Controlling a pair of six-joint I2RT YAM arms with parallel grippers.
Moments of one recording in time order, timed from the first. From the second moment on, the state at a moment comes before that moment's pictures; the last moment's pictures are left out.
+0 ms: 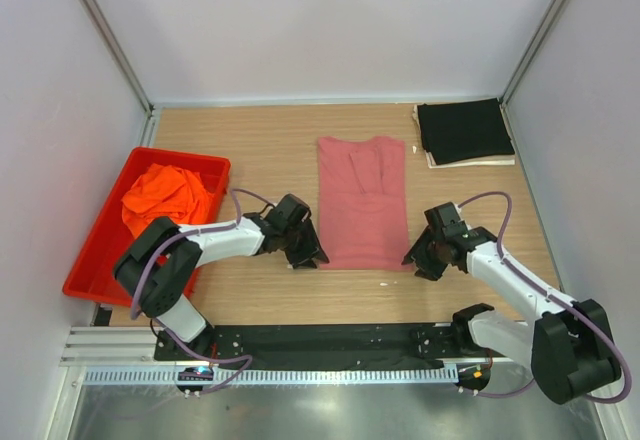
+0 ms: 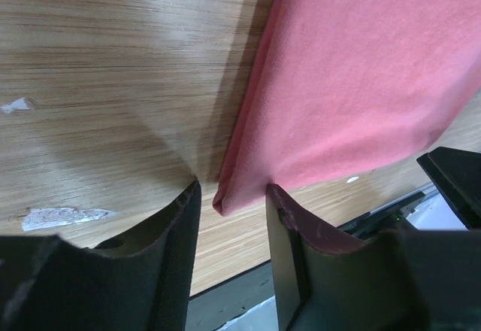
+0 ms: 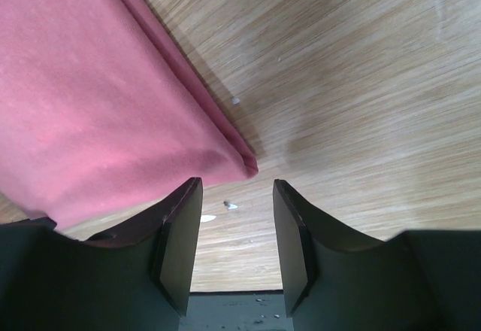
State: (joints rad) left arm -0.74 1.61 0.78 -0.21 0.22 -1.10; right arm 0.33 1.05 0.52 -0.65 -0.03 1.00
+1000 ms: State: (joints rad) left arm -0.82 1.58 0.79 -0.25 0.14 -1.10; right arm 0.33 1.10 0.47 -0.55 0.02 1.00
